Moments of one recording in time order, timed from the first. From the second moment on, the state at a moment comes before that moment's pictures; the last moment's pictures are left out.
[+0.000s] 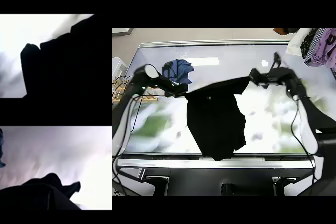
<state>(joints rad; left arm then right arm) -0.10 -1.78 1.68 1.21 -1.25 -1.65 0.08 -1.81 1.61 2.35 -0.78 -1.58</state>
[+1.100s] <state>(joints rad) -0.09 -1.88 1.68 1.15 -1.32 -1.65 0.14 -1.24 0.66 2.46 -1.19 -1.75</state>
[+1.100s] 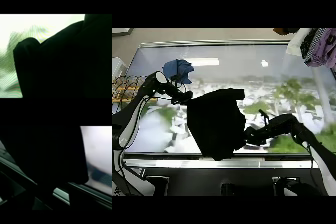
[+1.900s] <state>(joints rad) -0.06 -1.79 1.76 1.20 -1.35 -1.64 0.20 -1.04 0.85 2.15 -1.00 -1.48</state>
